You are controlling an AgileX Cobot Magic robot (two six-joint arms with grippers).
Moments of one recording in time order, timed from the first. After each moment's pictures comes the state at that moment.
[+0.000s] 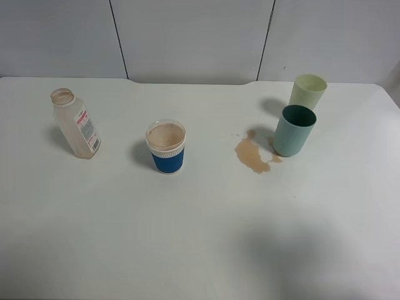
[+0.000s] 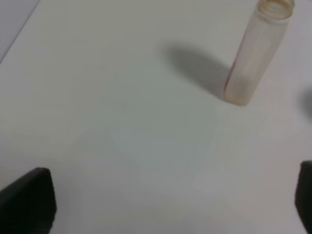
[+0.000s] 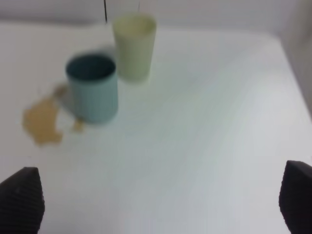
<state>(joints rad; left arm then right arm) 0.02 0.00 -0.51 0.10 1.06 -0.20 0.02 0.00 -0.53 0.00 1.04 -0.11</state>
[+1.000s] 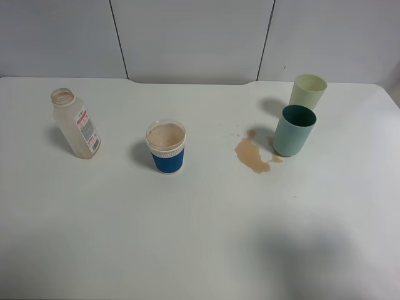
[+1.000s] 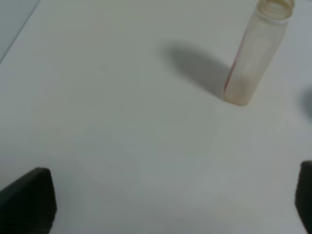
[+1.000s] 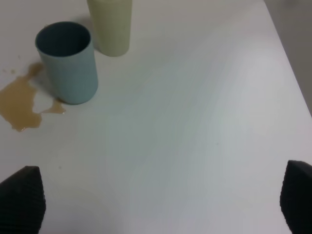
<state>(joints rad) 0.02 0.00 -0.51 0.10 1.06 -0.20 0.02 0.00 -0.50 -0.07 1.06 -0.03</state>
